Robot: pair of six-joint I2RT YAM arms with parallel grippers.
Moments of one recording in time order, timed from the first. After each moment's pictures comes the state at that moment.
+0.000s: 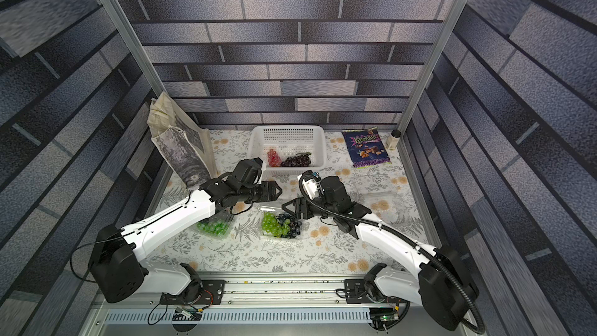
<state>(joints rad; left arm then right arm) -0.69 1.37 1.06 -0.53 0.12 -0.66 0.68 1.14 0.65 -0.02 -0.56 0.57</state>
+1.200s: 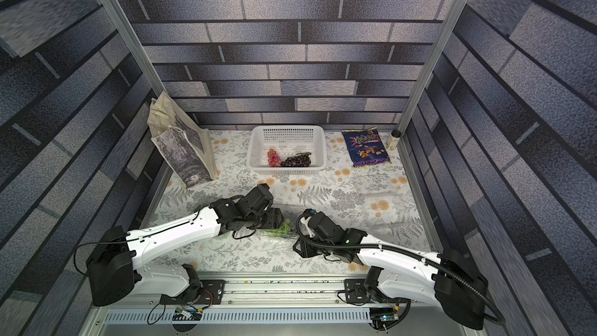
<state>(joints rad) -0.89 1.35 0.90 -0.56 0.03 -0.80 1.02 1.09 0.47 -0.27 -0.23 0.75</state>
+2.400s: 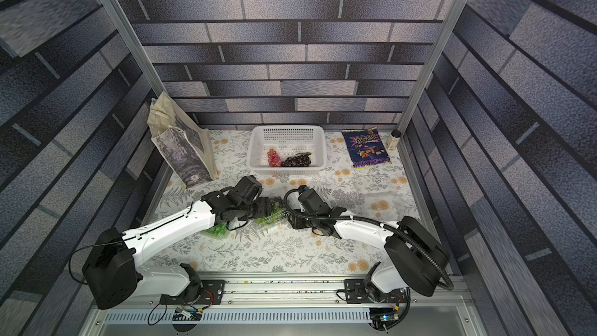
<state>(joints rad) -0.73 1.35 0.91 -0.58 0.03 -0.78 0.84 1.43 0.67 -0.10 -0.15 0.62</state>
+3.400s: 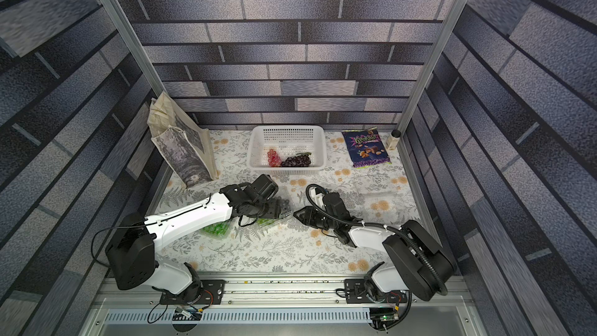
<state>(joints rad) -0.82 1.50 1.07 -0.69 -0.03 -0.67 0.62 1.43 0.38 0.48 -0.51 0.94</state>
